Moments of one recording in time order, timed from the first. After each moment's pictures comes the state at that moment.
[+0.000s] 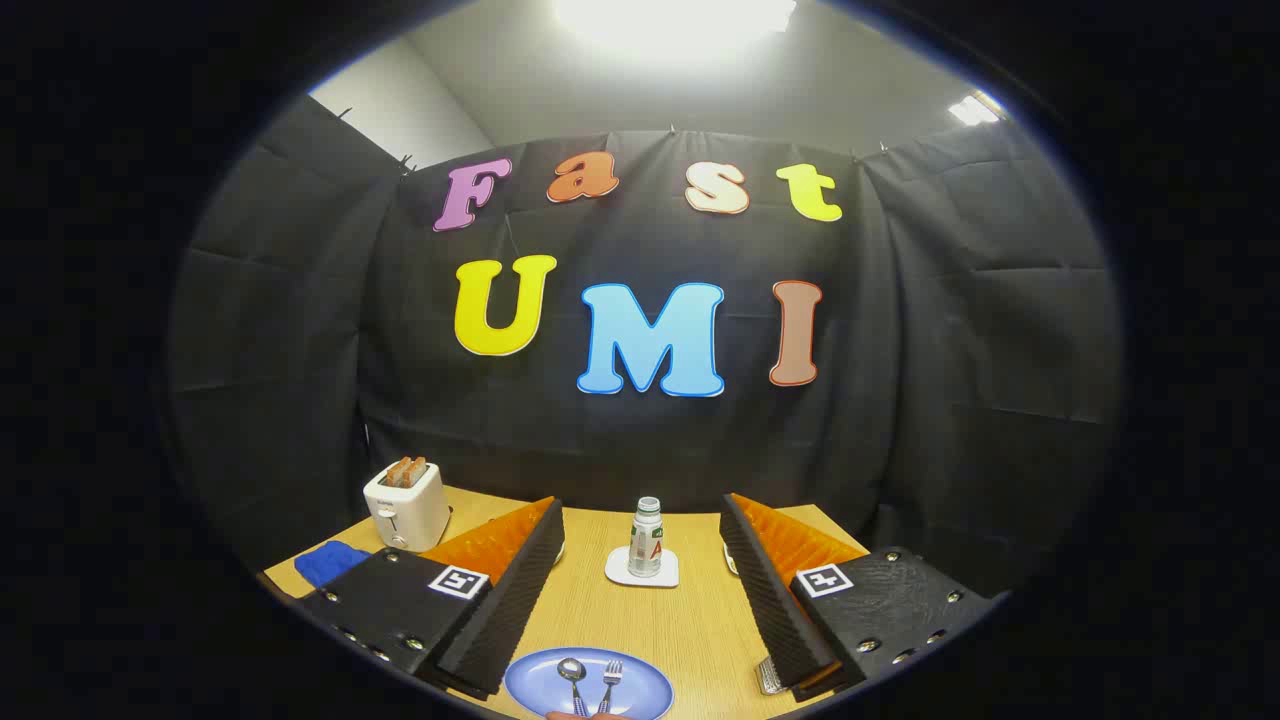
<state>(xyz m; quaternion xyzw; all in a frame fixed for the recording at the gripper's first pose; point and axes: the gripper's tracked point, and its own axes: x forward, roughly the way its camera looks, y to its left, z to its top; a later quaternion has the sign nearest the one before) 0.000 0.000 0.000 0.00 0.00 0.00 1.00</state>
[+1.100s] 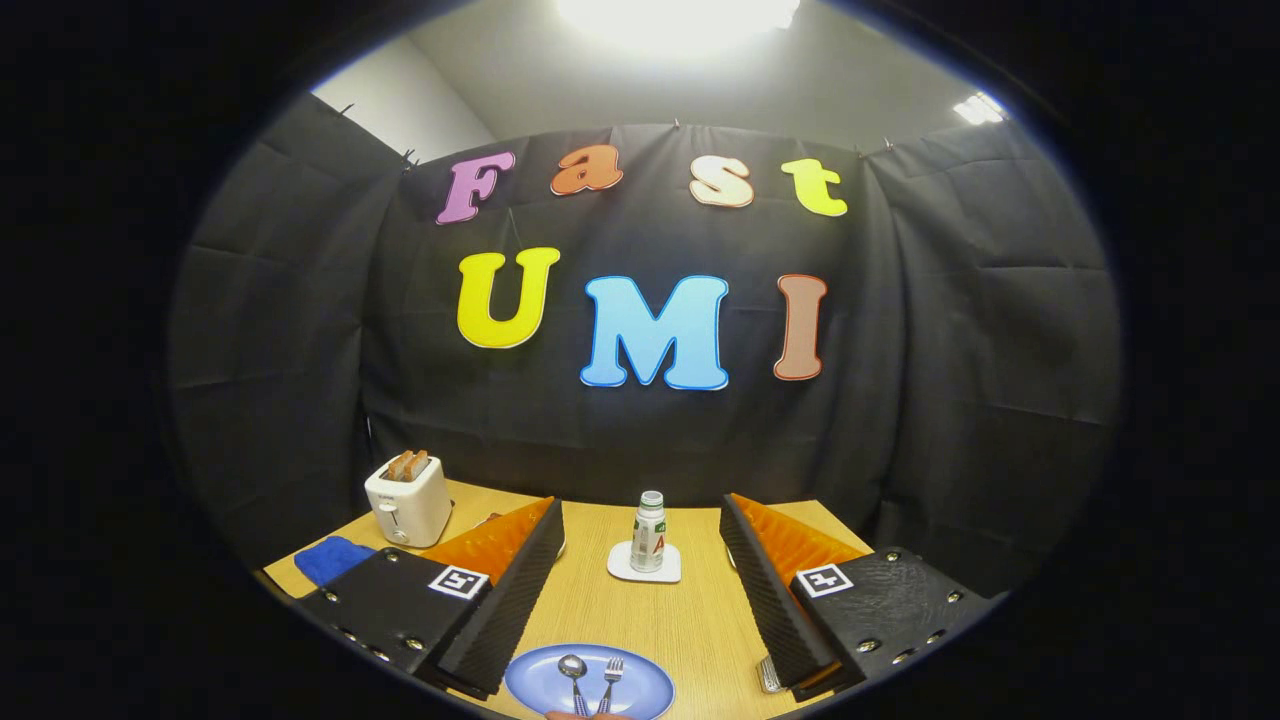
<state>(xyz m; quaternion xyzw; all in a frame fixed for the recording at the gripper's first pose) 0.003 0.004 -0.009 0.00 0.02 0.01 1.00</state>
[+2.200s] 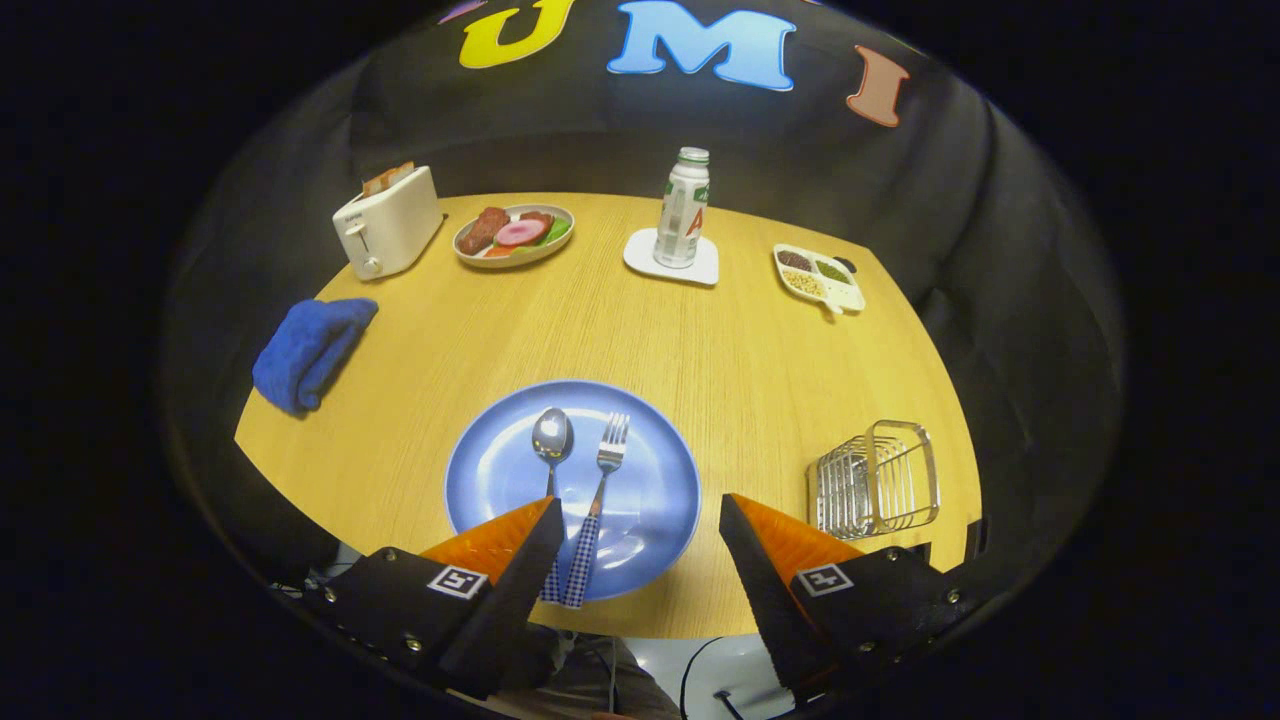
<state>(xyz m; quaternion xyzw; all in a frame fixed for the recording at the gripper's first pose) -0.034 0.011 -0.276 -0.05 0.45 0.05 0.89</state>
